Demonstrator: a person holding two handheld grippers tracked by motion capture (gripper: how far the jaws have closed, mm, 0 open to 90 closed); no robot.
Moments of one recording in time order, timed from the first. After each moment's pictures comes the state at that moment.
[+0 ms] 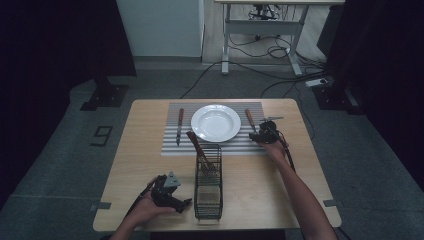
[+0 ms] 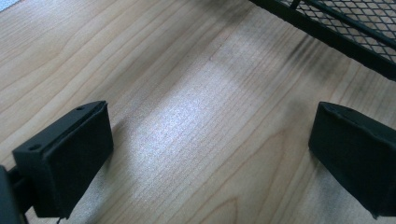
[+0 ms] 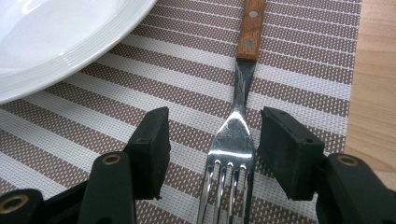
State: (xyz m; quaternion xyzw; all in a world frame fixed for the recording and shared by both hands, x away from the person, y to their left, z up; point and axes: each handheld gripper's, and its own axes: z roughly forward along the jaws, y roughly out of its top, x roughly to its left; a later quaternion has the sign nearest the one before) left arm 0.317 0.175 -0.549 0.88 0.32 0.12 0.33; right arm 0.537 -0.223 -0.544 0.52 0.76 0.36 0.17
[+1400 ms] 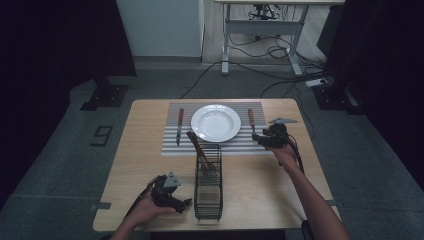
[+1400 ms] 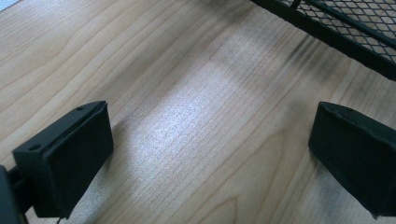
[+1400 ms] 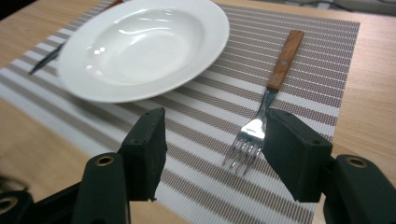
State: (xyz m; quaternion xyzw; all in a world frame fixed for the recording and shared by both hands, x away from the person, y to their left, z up) left arm 0.316 0.175 -0.549 0.88 0.32 0.12 0.33; right arm 0.476 -0.237 -0.491 0.46 0.75 0.44 0.17
